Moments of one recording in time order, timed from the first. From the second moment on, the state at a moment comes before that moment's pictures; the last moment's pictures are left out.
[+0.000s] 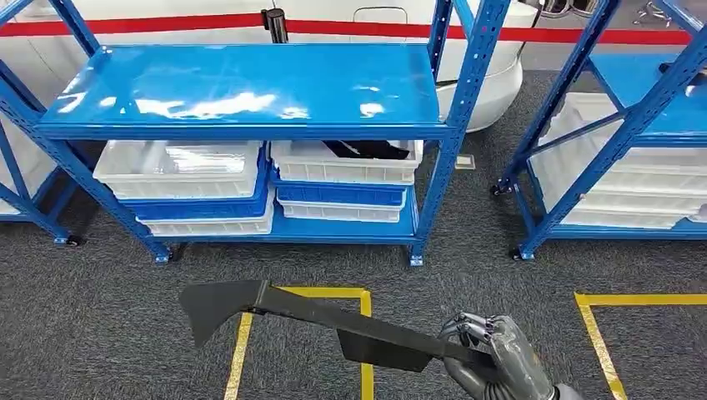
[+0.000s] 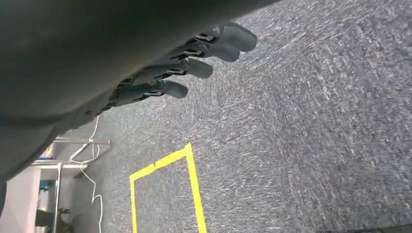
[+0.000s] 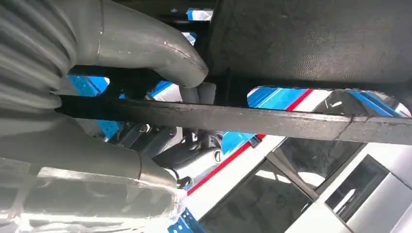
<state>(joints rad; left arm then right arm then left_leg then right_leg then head) -0.06 -0.16 0.87 -0.20 -1.30 0.18 0.11 0.39 -0.13 0.06 -2.04 0.57 0.07 -0.58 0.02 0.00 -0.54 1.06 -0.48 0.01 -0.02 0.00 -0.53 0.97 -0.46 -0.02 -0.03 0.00</state>
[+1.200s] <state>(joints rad) -0.06 -0.17 0.86 -0.20 -1.35 0.16 0.08 0.44 -0.02 -0.01 -2.10 0.66 0.08 -0.60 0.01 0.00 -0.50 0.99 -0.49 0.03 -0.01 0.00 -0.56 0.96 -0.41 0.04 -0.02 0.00</state>
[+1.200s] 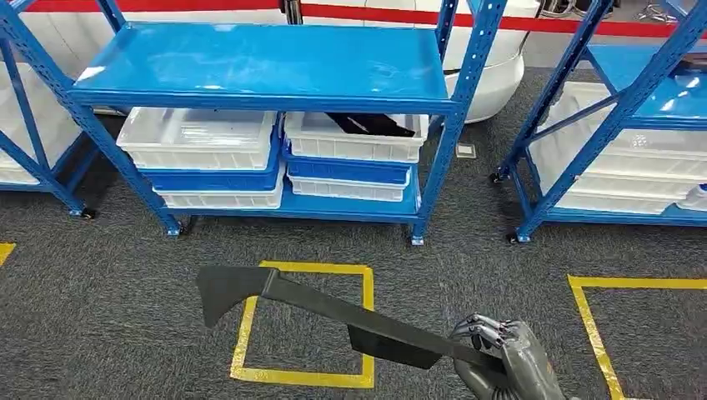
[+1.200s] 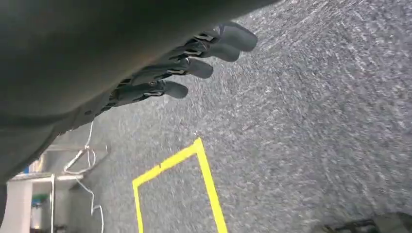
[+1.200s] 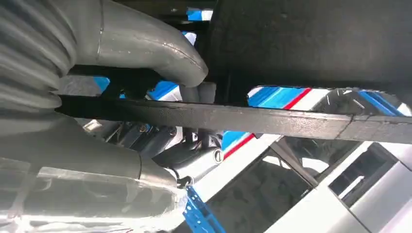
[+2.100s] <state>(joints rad) -0.06 -0.17 0.86 -0.20 -1.35 0.16 0.05 0.41 -0.01 0.00 -2.10 0.67 0.07 -0.62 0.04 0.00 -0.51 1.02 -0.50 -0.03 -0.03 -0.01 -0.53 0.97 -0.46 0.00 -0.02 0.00</state>
